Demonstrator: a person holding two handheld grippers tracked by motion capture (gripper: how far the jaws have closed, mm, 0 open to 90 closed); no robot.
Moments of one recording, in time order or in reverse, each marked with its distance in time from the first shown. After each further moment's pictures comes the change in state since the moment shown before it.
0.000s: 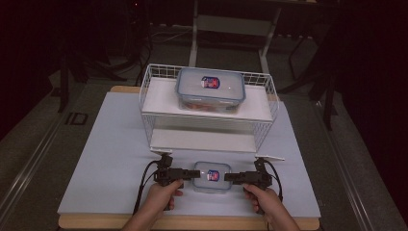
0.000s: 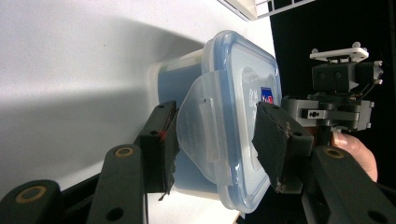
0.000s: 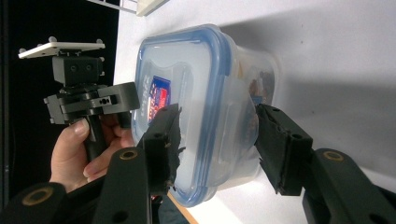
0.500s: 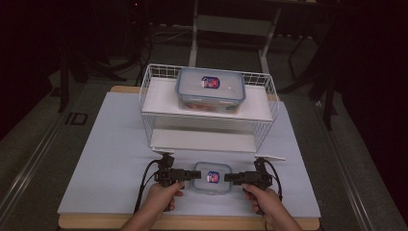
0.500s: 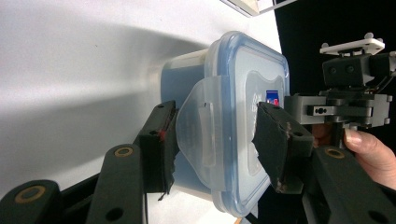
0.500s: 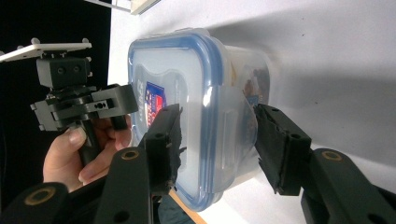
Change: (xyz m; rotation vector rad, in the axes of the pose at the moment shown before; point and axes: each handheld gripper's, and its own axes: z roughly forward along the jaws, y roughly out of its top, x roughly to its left) left arm -0.008 -0.002 -0.001 0.001 0.038 0.037; right arm 0.008 -0.002 -0.001 -0.009 -0.038 0.013
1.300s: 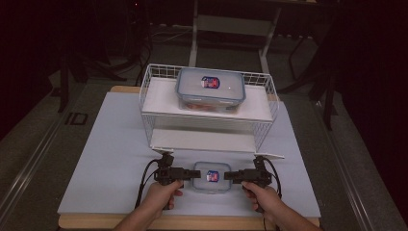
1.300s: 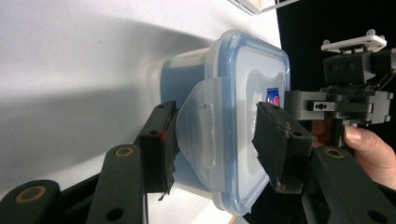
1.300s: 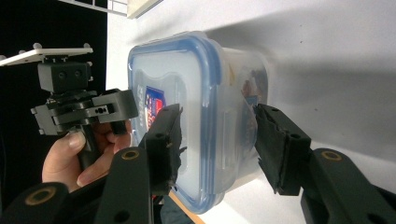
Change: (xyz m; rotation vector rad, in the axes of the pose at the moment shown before) left arm 0.002 0.004 -0.001 0.028 -0.008 -0.037; right arm 0.003 0.006 0.001 0.014 -0.016 0.021
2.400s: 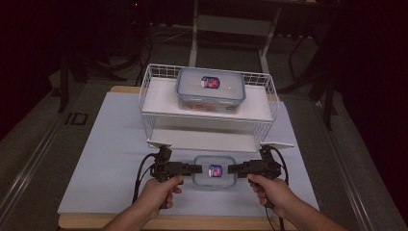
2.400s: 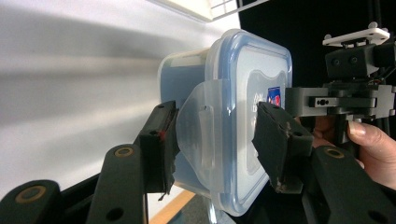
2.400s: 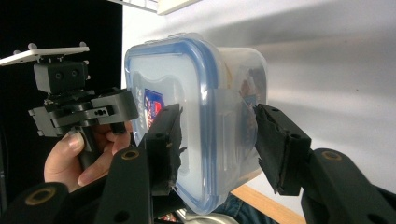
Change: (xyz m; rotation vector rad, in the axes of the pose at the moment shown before) left arm -0.056 0.004 -0.038 -0.017 -0.039 0.011; right arm 0.068 0.003 -0.042 0.022 -0.051 -0.011
